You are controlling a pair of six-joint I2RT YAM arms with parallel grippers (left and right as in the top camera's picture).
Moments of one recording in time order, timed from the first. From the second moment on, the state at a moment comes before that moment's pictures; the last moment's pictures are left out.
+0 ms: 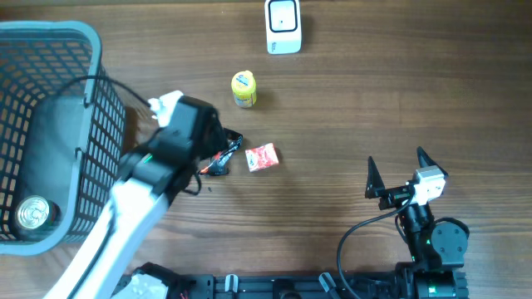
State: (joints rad) left arm -0.40 1.22 1.01 -0.82 -0.30 -0.68; right arm 0.01 0.02 0.01 0.01 -0.18 -0.01
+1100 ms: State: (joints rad) left arm 0.76 1.57 1.54 -1.20 -0.34 -0.44; right arm 0.01 0.02 0.01 0.01 -0.18 -0.01
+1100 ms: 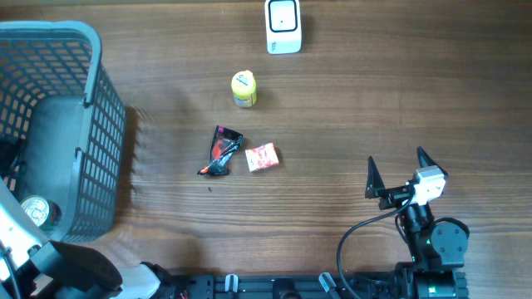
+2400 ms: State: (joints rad) left arm 1.00 1.58 1.06 -0.72 -0.21 -0.03; right arm 0.01 0.02 0.01 0.01 -0.18 -0.01
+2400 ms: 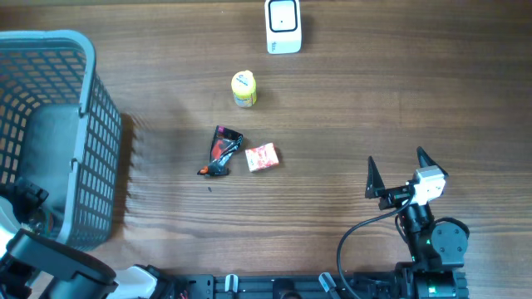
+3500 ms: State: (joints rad) left arm 0.86 1.75 1.06 -0.53 0.07 -0.03; right arm 0.01 0.02 0.01 0.01 -0.18 -0.01
